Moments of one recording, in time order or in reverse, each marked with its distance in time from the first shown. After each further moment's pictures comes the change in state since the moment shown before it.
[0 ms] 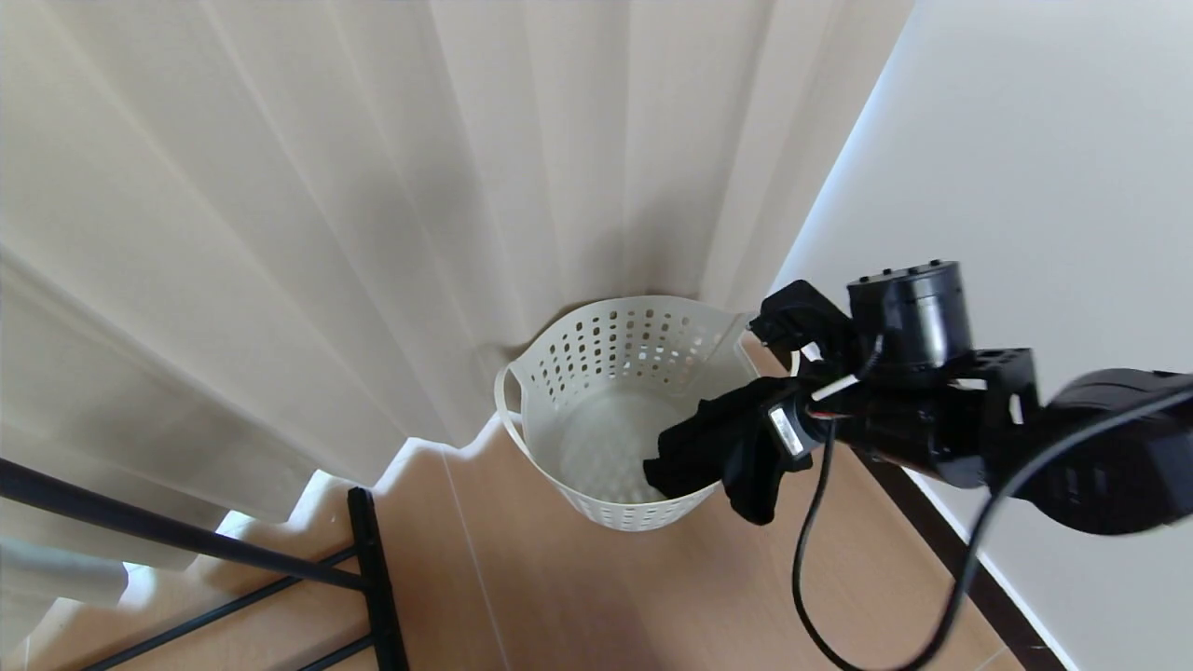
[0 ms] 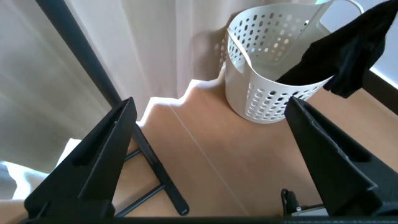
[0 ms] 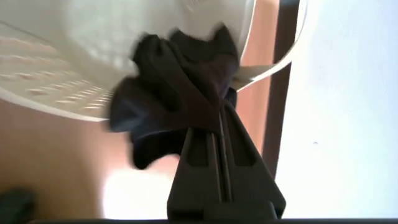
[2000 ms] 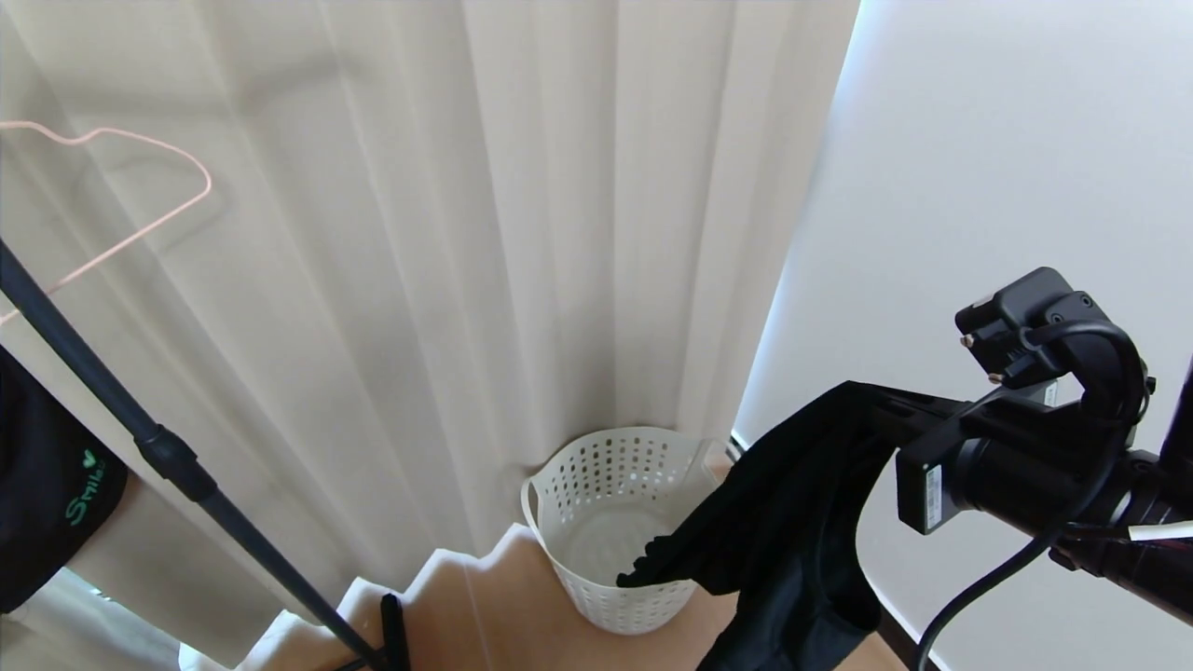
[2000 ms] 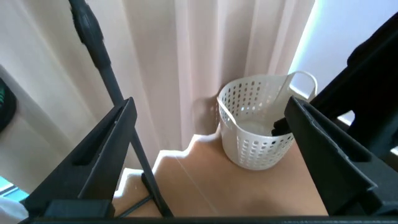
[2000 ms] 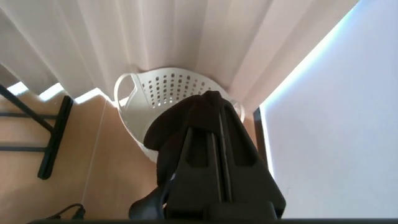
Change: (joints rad) left arm 0.000 0.000 0.000 0.002 -0.009 0.002; right arm 0.124 -0.393 0.361 -0.241 0.021 0.067
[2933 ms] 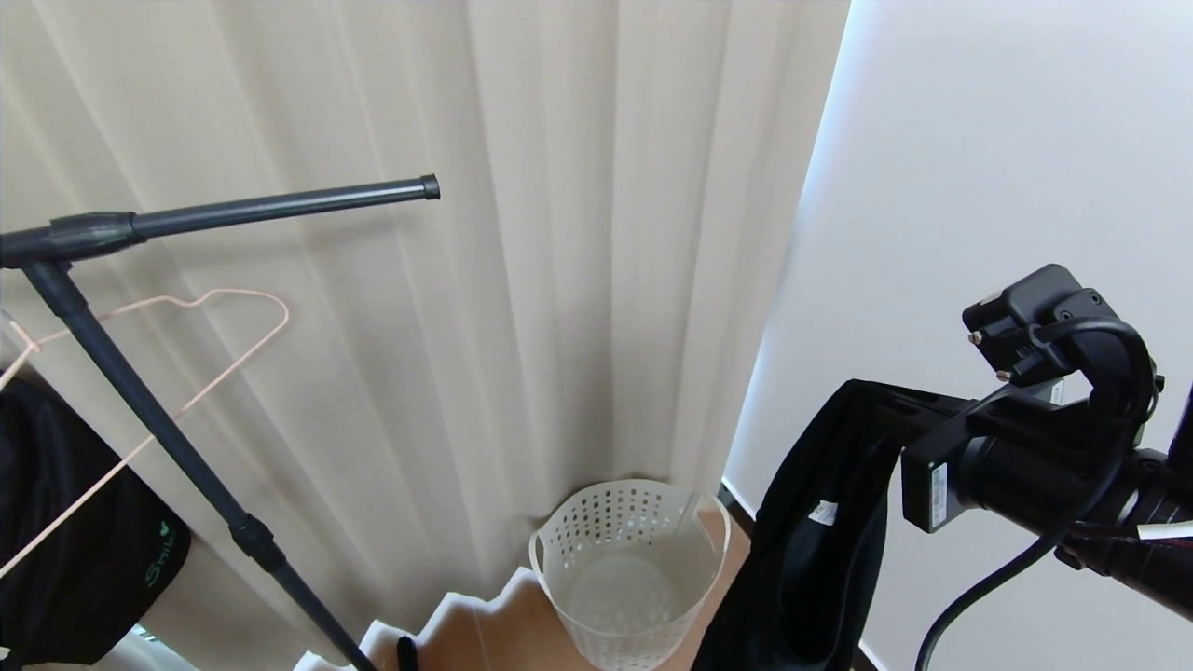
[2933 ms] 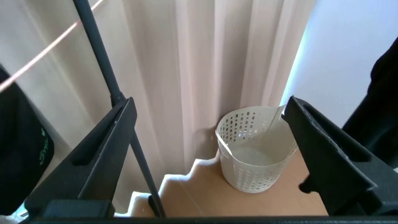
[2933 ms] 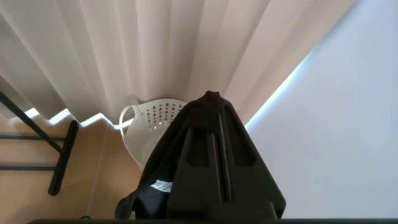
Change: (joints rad) left arm 0.000 0.000 0.000 0.000 0.000 -0.001; right arm -0.005 -0.006 0.000 0.001 0.001 0.000
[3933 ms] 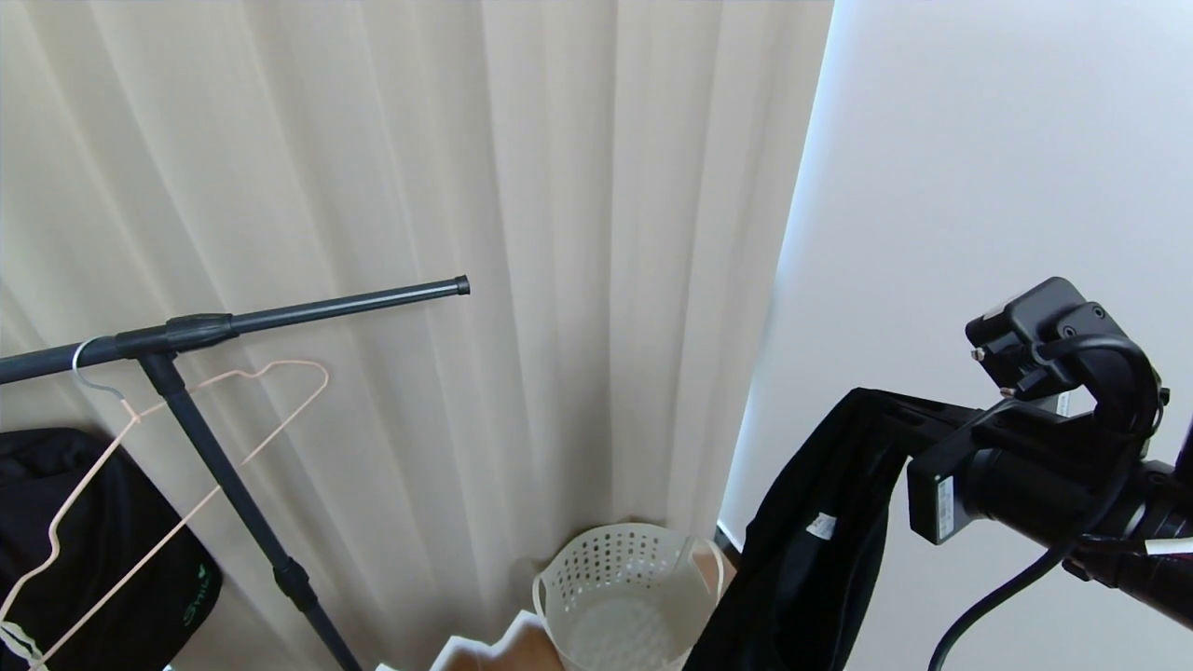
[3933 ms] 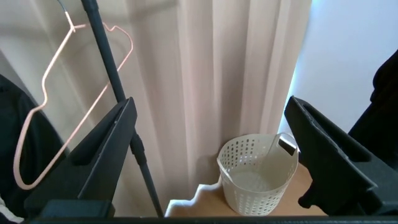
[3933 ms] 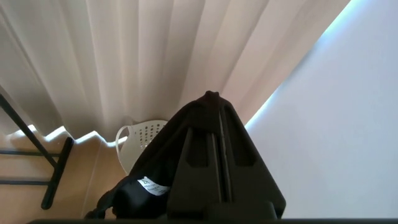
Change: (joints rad) left arm 0.000 0.000 0.000 0.000 0.001 0.029; right arm 0.000 -0.013 0.025 -0.003 -0.006 -0.021
